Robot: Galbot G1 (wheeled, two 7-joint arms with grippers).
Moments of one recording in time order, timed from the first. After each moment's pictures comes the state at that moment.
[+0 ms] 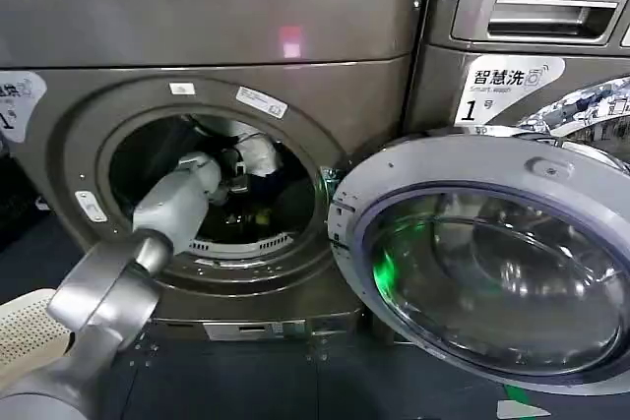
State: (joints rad) left arm -0.16 -1.39 0.18 -0.23 0.60 -0.08 0.98; right arm -1.73 1.05 2.08 2.14 0.82 -0.19 0.01
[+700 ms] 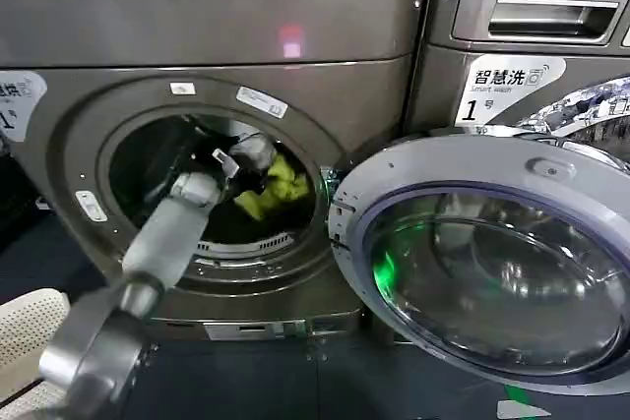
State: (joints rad) left arm 0.17 -1.31 -0.13 -0.72 -0.05 0.06 0.44; right arm -1.71 1.05 2.03 2.16 0.79 -0.18 0.00
